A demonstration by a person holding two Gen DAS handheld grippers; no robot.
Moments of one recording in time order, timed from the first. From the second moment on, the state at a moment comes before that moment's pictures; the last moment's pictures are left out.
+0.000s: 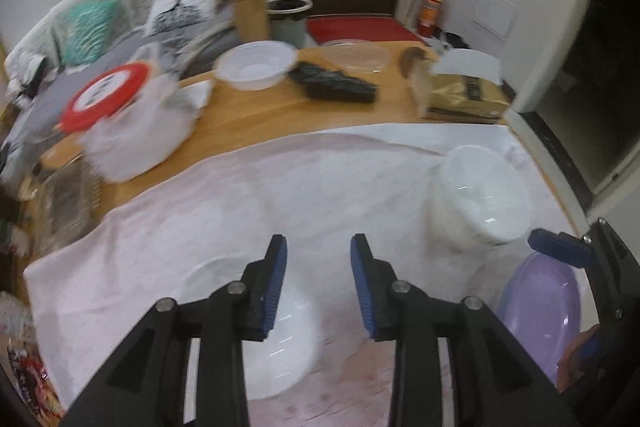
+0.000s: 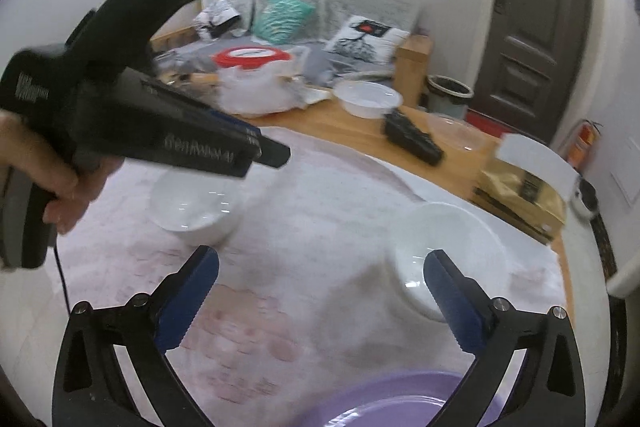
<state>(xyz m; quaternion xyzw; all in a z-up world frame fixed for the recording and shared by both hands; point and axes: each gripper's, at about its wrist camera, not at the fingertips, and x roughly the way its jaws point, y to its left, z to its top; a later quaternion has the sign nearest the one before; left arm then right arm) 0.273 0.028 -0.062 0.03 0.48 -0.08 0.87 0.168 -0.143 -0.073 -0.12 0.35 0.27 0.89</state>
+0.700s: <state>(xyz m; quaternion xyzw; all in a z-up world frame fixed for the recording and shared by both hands) 0.258 0.124 -0.142 -0.02 0.53 -0.02 0.85 0.193 -0.028 -0.146 -0.13 0.41 0.33 0.84</state>
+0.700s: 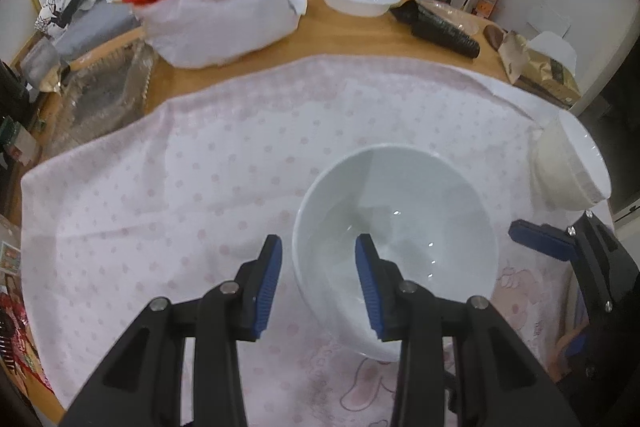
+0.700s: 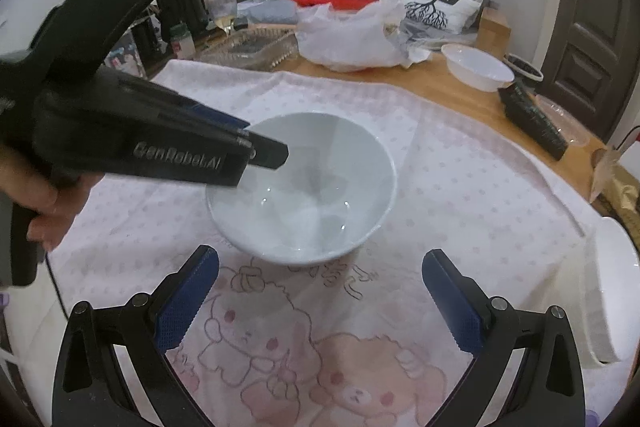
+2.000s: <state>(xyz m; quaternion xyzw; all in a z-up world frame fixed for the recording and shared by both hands) 0.267 0.108 -0.140 0.00 0.53 -0.05 0.85 0.205 -0.019 -0.159 -0.12 0.40 0.34 0.84</state>
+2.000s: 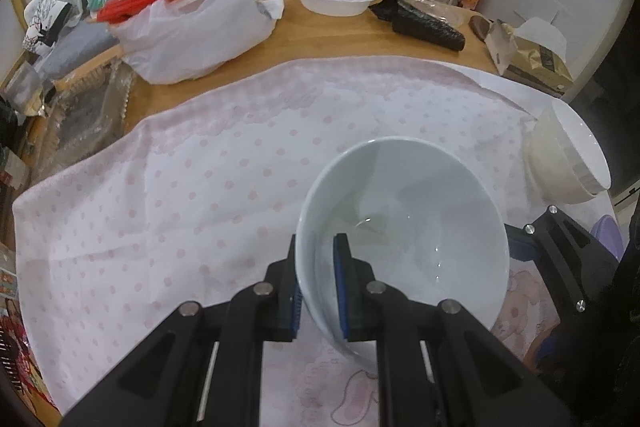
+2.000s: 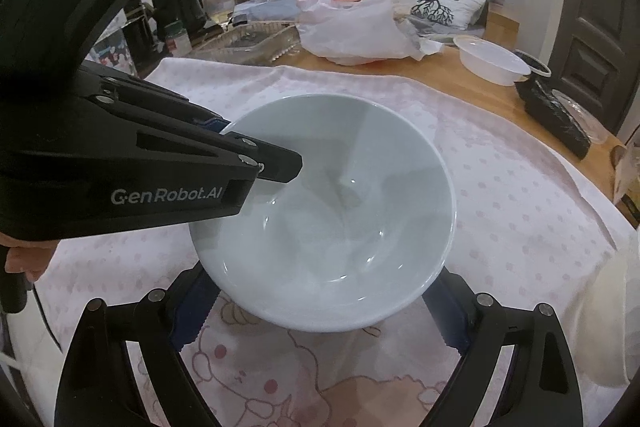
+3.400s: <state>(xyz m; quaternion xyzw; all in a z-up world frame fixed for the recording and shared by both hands) 0.272 -0.038 -0.041 0.05 0.47 -0.11 0.88 0.191 -0.165 -0.065 -0.08 0.34 0.26 0.90</state>
